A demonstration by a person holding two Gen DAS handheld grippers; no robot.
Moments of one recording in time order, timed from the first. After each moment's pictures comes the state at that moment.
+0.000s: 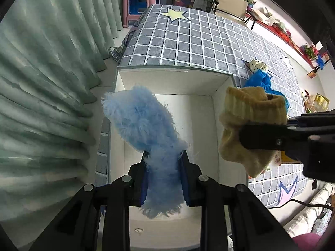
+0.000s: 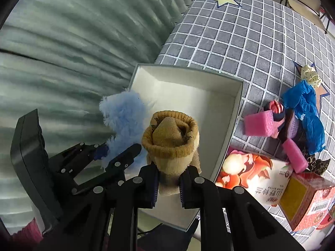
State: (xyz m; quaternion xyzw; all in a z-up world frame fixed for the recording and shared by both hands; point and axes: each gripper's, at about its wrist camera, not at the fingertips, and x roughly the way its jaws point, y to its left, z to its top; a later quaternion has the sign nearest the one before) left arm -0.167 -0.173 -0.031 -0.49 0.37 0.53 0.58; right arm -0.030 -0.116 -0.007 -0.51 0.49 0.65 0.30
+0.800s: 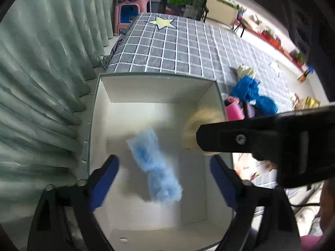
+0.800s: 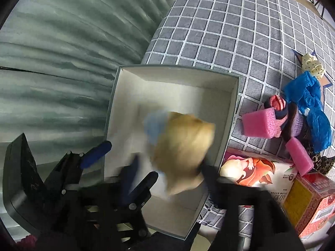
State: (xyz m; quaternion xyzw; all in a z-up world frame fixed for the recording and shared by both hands) left arm -0.156 -0.175 -0.031 -0.50 0.32 0.52 0.61; right arm -0.023 -0.099 -0.028 -0.51 0.51 0.62 0.30
